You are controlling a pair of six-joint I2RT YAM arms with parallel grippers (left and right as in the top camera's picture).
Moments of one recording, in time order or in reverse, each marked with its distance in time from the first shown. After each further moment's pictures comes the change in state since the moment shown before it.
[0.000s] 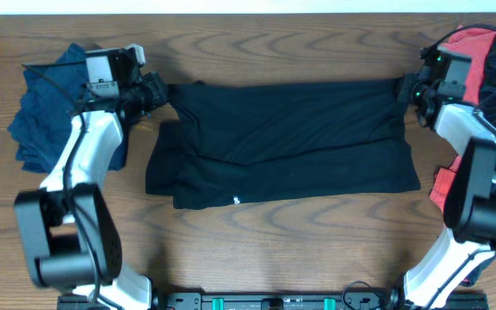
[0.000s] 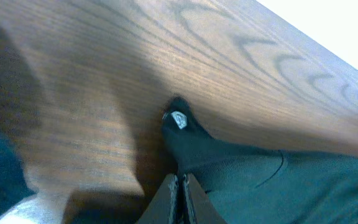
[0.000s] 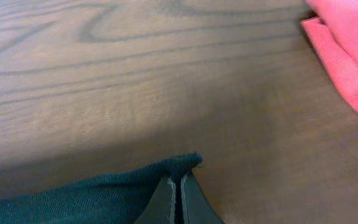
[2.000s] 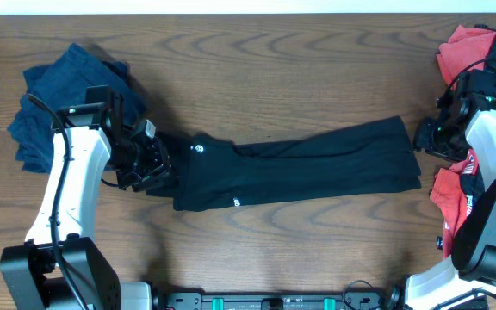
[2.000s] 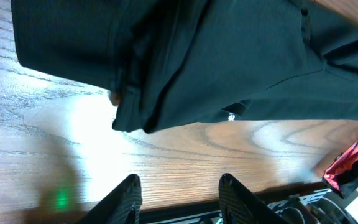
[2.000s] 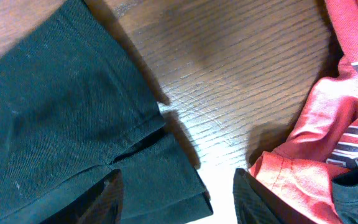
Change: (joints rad) left arm 0.007 -0.181 0.002 -0.977 0.010 0.150; right arm -0.074 -0.209 0.007 -0.829 0.137 0.002
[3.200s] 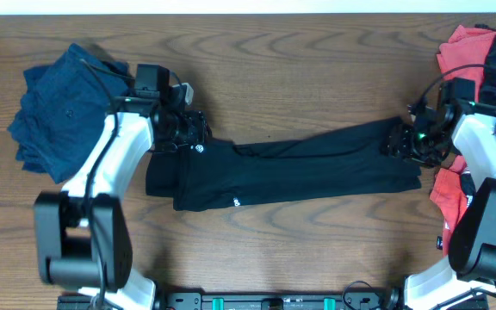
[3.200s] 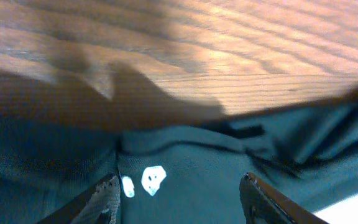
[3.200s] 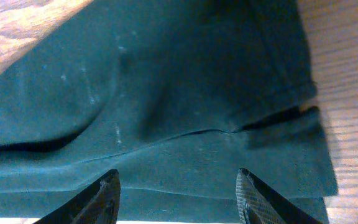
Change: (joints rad) left arm -0.203 0.201 -0.002 0.558 -0.074 0.003; right arm 0.064 0.000 -0.065 -0.014 -0.269 -0.059
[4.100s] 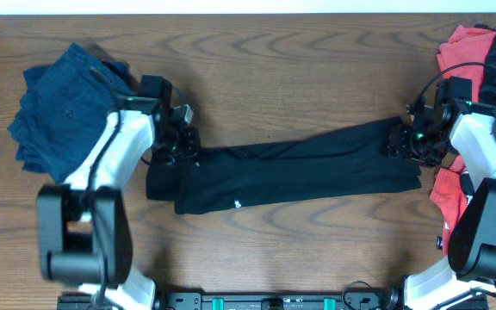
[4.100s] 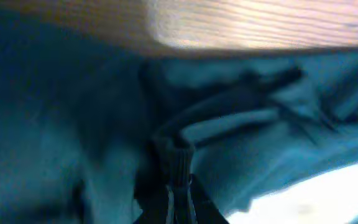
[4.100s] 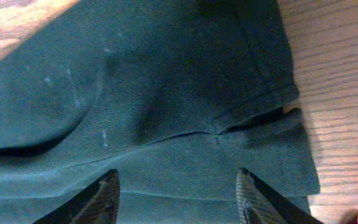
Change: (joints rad) left arm 0.012 -0.029 -0.002 -0.226 -0.002 -0.002; right arm 0.006 0.000 0.000 0.006 0.052 -0.004
